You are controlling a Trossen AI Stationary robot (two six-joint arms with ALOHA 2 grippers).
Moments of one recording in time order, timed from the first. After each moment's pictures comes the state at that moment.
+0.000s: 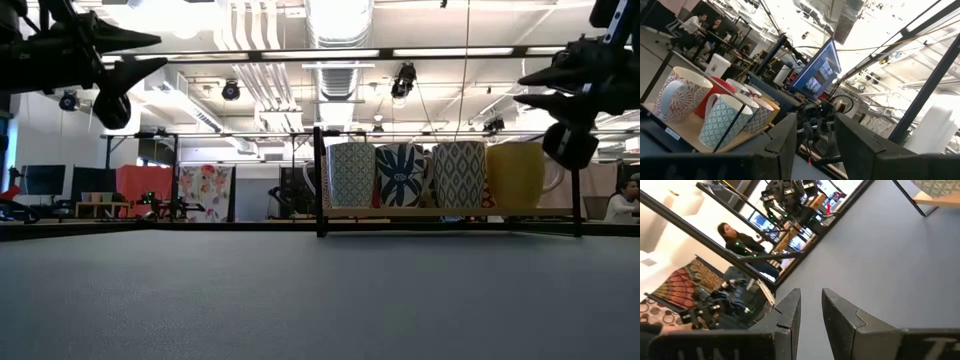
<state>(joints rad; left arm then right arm) 0.06 0.00 0.02 0.28 -0.20 -0.56 0.19 0.13 0.01 0.06 0.13 0.88</state>
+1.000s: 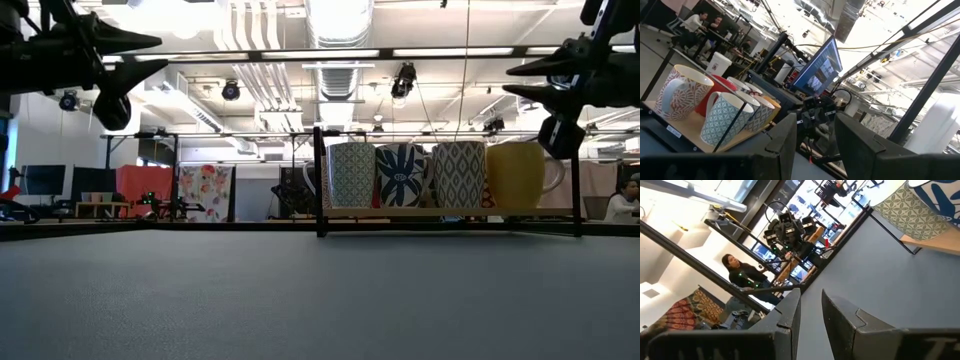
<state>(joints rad) 0.06 0.01 0.02 0.27 -0.20 -0.56 0.06 0.01 0.01 0.06 0.13 0.88</state>
